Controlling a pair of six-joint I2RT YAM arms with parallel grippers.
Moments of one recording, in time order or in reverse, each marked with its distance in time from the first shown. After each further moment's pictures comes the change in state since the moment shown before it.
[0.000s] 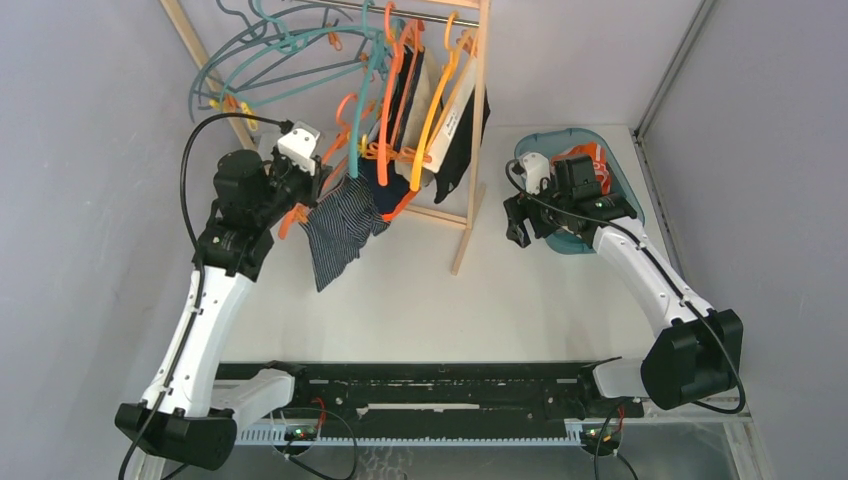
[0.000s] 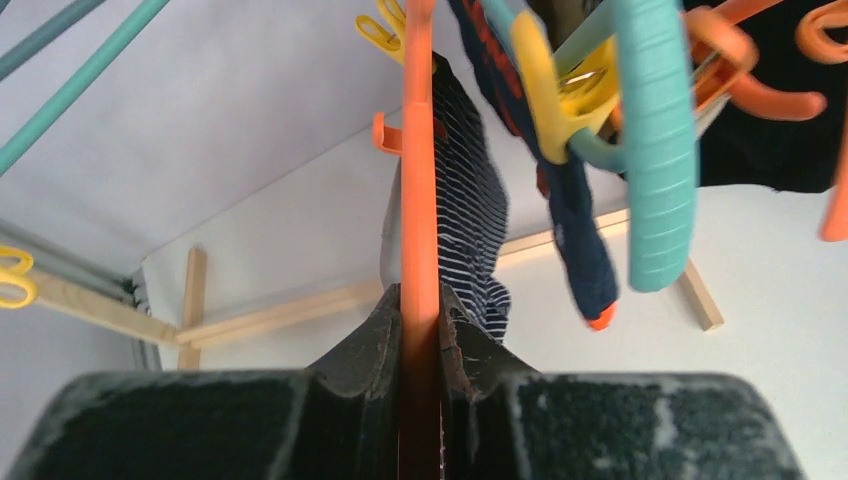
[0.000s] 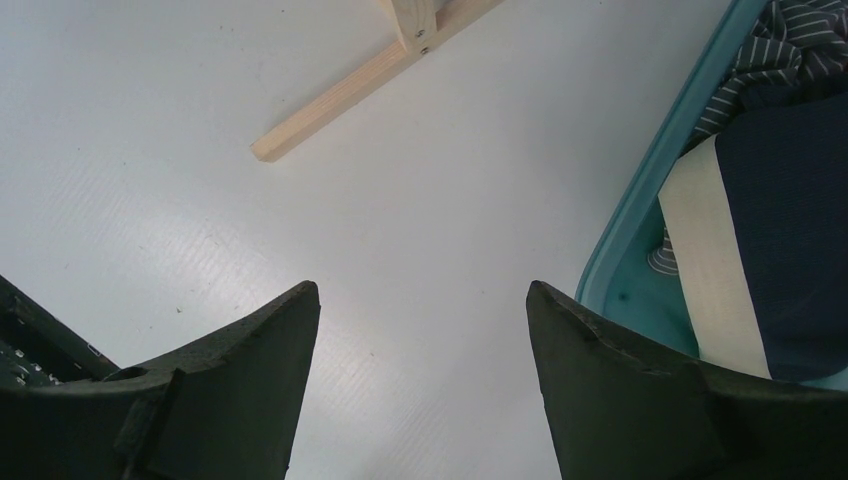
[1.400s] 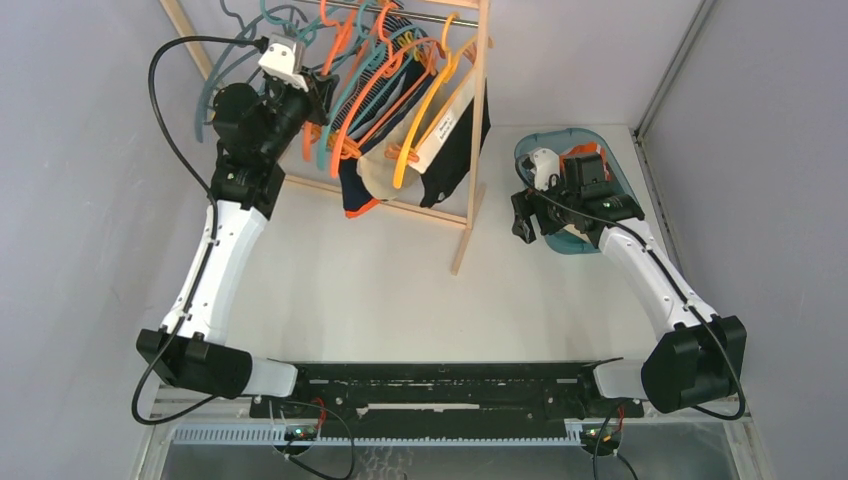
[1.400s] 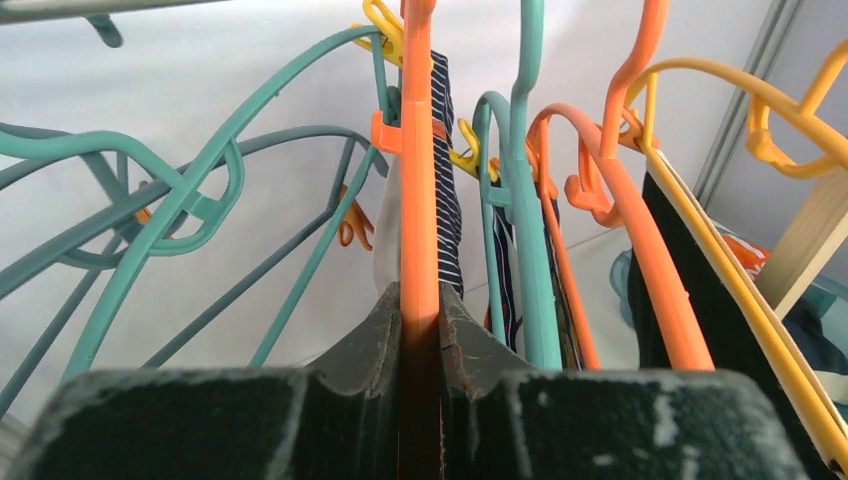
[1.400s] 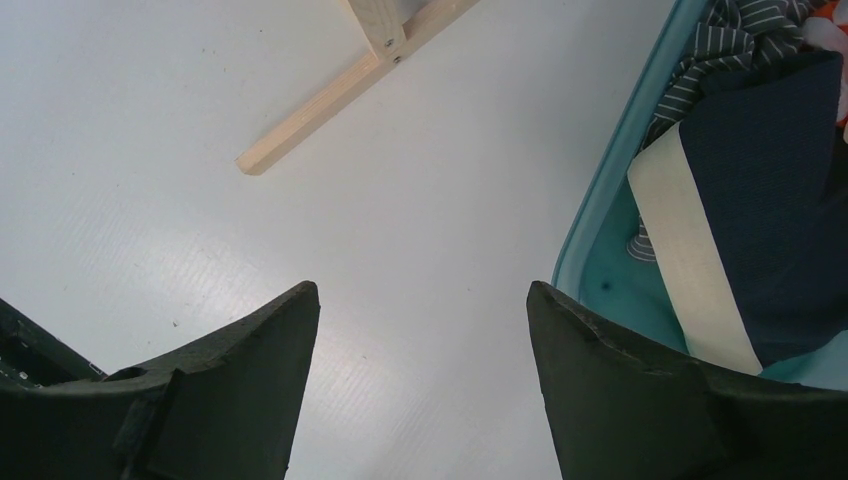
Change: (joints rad) left arm 0.002 0.332 0.360 0.329 -0.023 -0.239; right arm -0.042 -0.020 0.000 0.006 0.001 0.024
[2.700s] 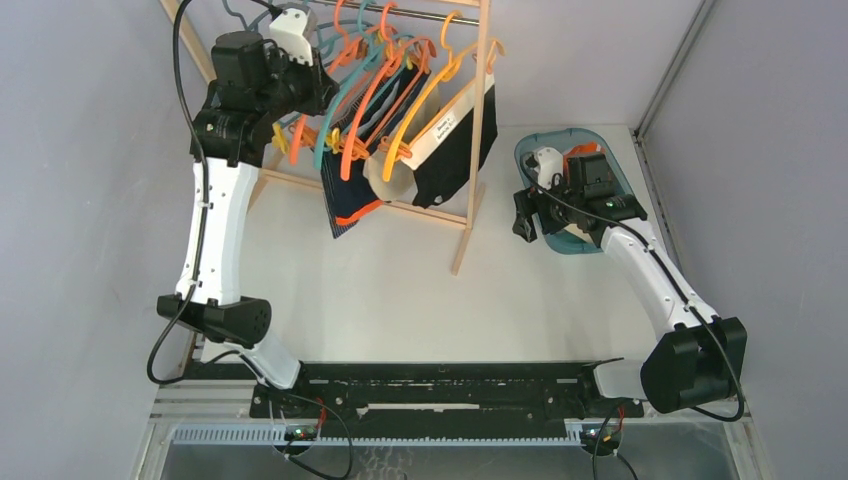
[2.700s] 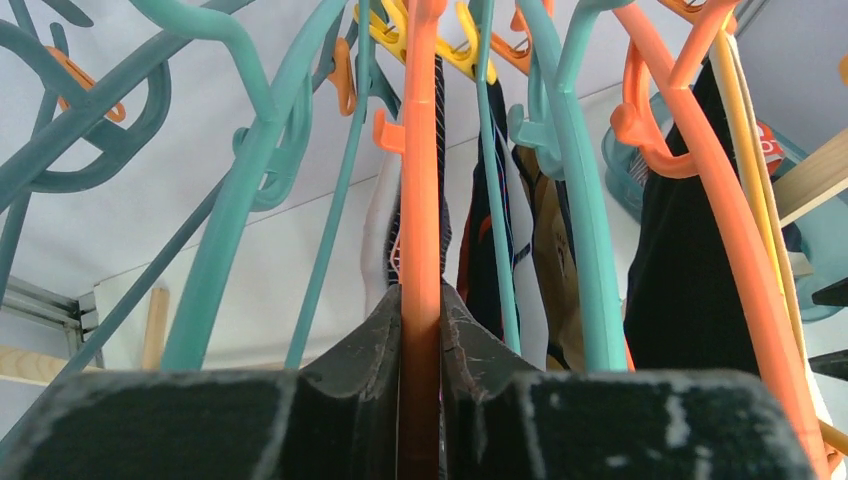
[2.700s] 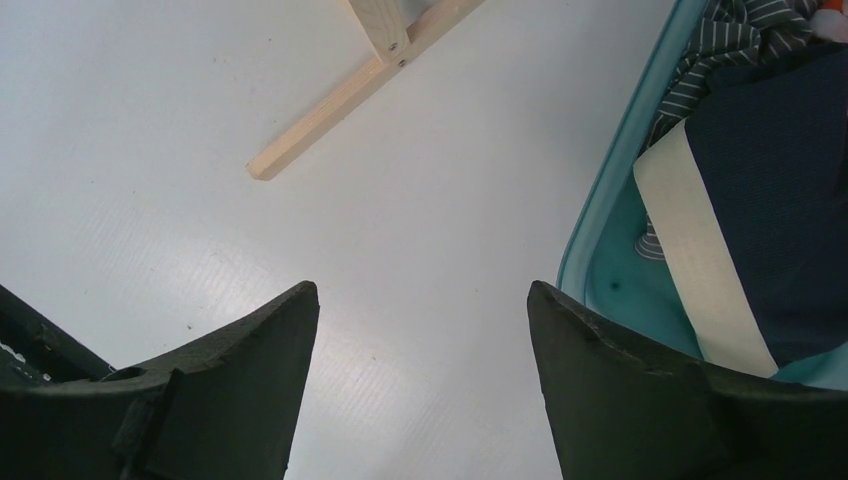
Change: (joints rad) left arm 0.003 0.283 0.629 -0.757 -0.013 0.021; right arm -0.024 -0.002 0.000 0.001 -0.031 0.023
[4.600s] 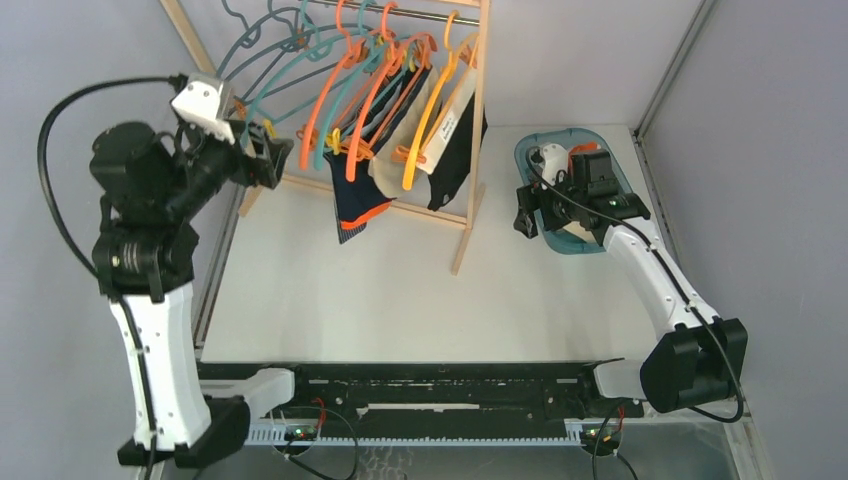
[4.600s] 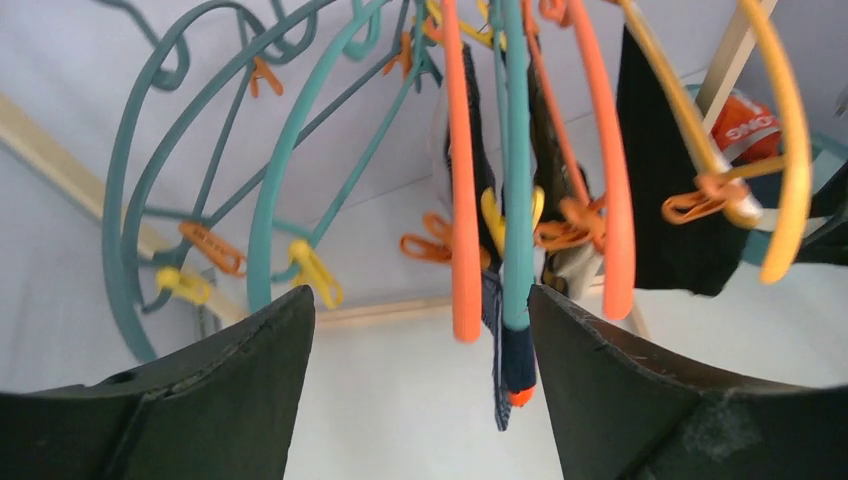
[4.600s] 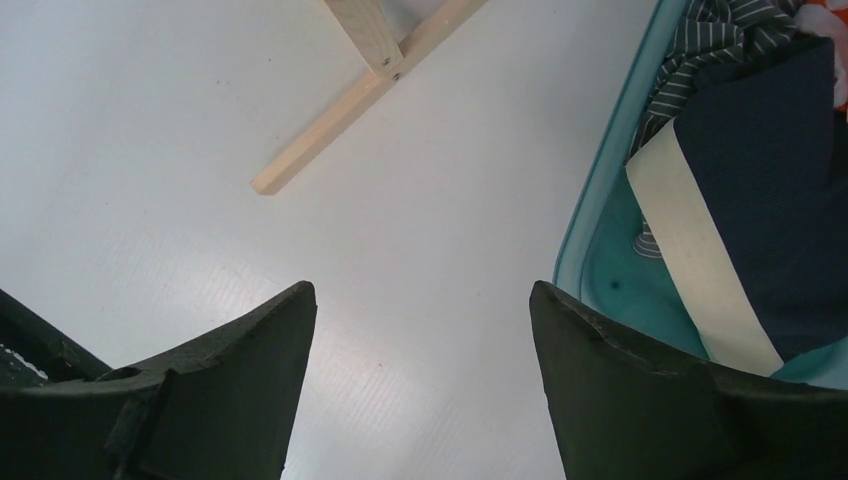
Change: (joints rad) left arm 0.203 -0.585 -0.390 -0.048 0.127 0.117; right arm -0.018 0.000 0.016 0.007 -0.003 0.041
